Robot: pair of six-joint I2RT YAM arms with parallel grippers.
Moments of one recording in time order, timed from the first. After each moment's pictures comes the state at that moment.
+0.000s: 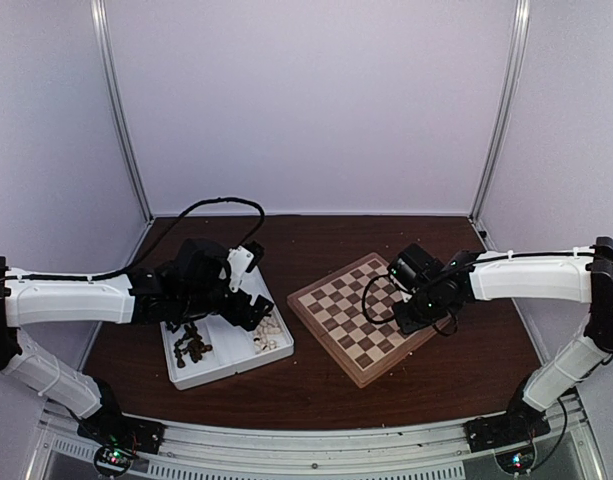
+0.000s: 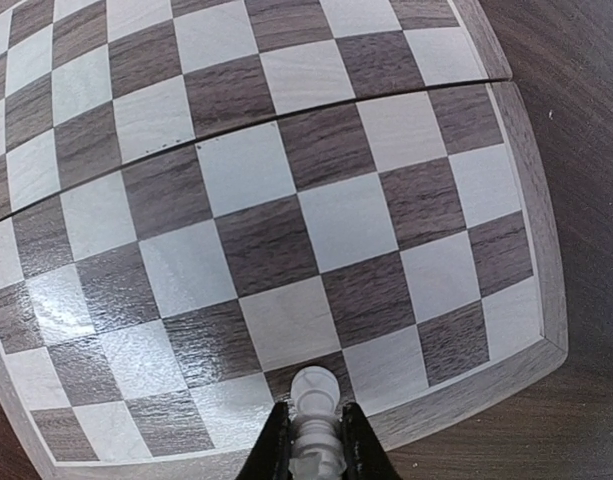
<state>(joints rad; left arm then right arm) -0.88 1.35 0.81 -0.11 -0.18 -0.10 0.76 1.51 0.95 -0.63 0.25 0.39</state>
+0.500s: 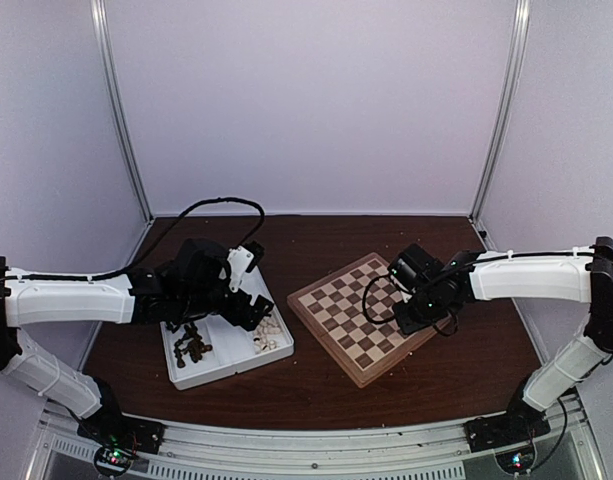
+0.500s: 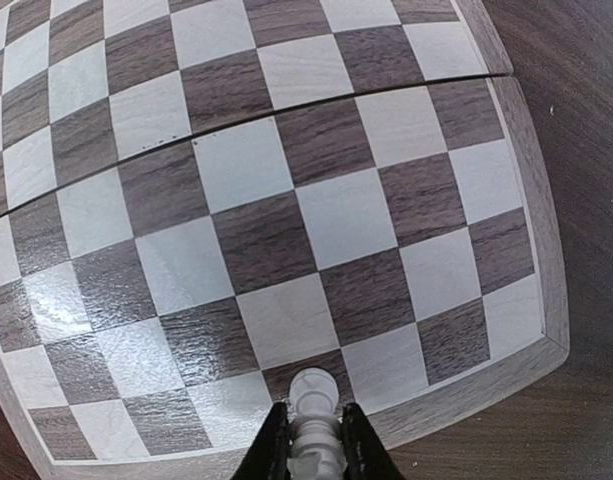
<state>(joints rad) -0.88 1.35 0.81 -0.11 -0.18 -0.10 0.76 1.52 0.94 -0.64 0.24 0.39</state>
